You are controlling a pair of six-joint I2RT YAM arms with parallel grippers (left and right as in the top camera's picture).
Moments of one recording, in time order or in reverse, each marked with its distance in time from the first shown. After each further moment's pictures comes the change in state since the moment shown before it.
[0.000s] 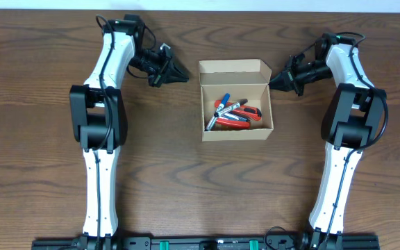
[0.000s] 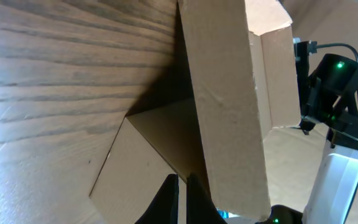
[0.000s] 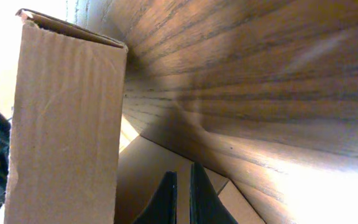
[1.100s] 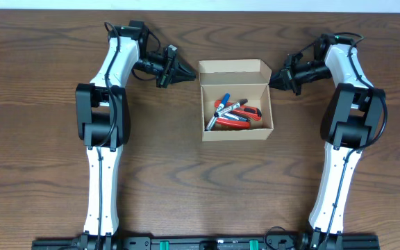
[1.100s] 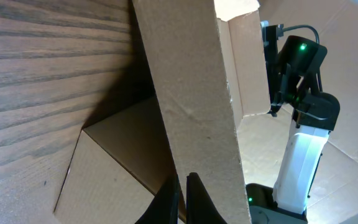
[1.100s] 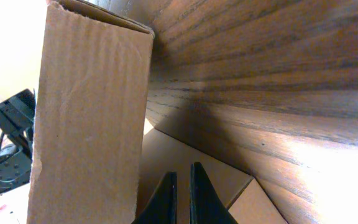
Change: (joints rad) left arm -0.008 0.055 -0.005 0.059 0.175 0.000; right arm 0.006 0.000 -0.003 -0.003 -0.064 -0.003
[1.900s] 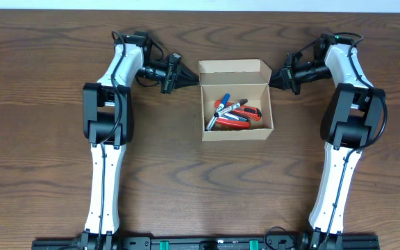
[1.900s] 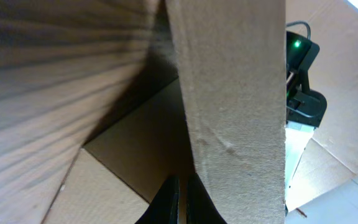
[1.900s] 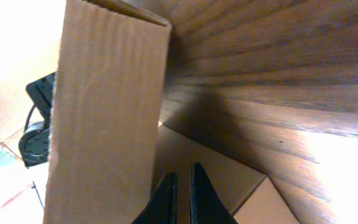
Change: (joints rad) left arm -0.012 0.087 0.000 0.005 0.125 0.008; right arm 0.000 0.000 0.000 -0.002 -0.041 -0.007
